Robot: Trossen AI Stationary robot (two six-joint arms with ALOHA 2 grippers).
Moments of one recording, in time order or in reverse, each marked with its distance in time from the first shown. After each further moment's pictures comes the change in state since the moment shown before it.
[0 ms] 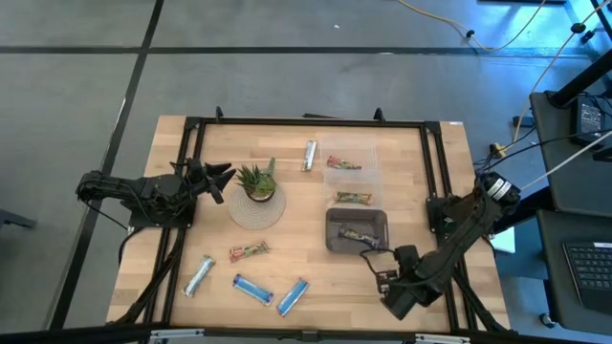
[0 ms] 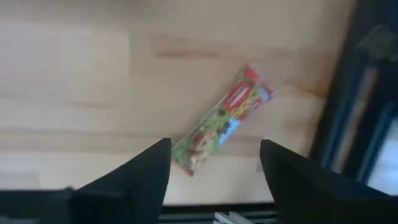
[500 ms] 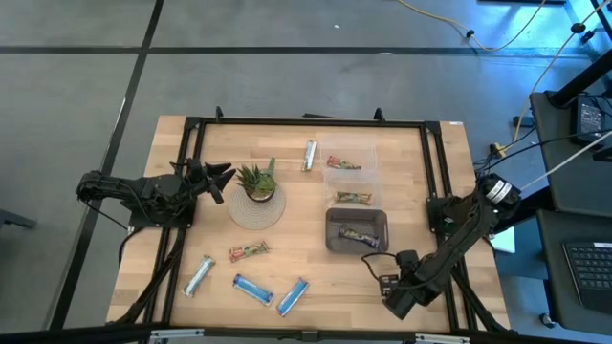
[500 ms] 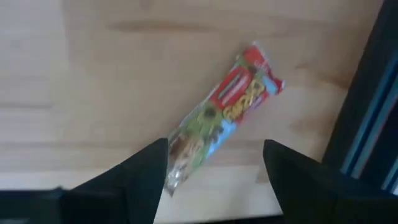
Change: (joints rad) left arm 0.000 0.000 0.000 0.000 -0.003 0.000; right arm 0.042 0.010 -0.205 0.244 -0.091 0.050
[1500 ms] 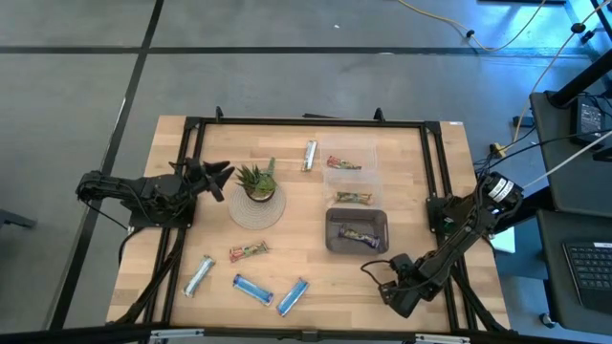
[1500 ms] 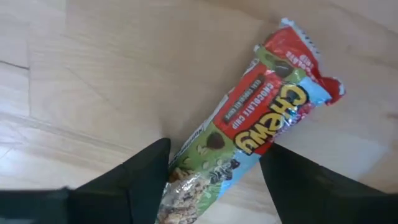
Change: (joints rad) left arm 0.000 0.000 0.000 0.000 -0.050 0.000; right arm 0.013 -0.004 -0.229 0.351 0.083 -0.228
